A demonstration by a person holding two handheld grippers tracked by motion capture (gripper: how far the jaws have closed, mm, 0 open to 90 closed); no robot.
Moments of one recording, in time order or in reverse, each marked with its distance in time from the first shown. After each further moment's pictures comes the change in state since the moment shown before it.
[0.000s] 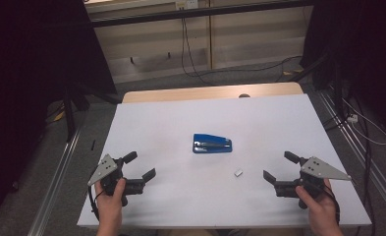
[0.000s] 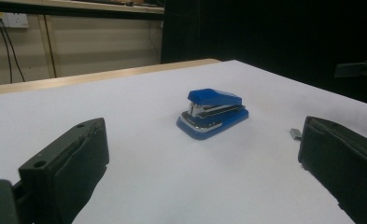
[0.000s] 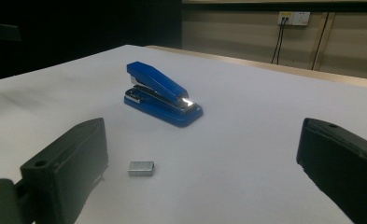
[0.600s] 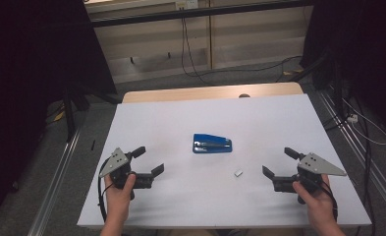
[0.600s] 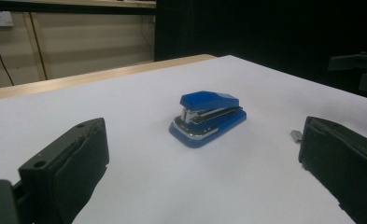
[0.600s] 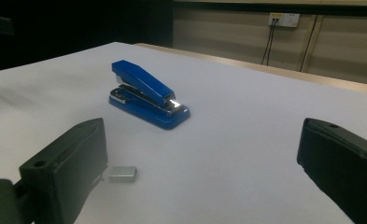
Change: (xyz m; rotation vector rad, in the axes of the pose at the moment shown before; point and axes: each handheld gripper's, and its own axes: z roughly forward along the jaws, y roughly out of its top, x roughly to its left) left arm -0.003 0.010 0.032 0.035 -0.024 0.033; right arm -0.006 0.002 0.012 0.005 -0.042 -0.026
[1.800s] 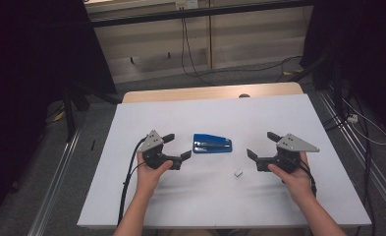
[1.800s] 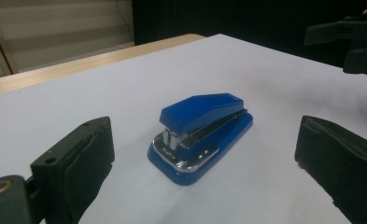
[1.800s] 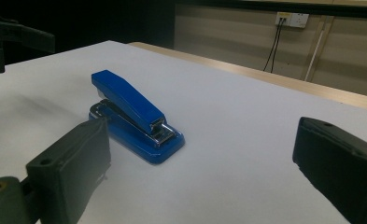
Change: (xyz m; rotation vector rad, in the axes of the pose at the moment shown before) left arm 0.001 0.005 0.092 0.090 -0.080 0.039; right arm -0.007 0.016 0.064 0.027 0.024 -0.029
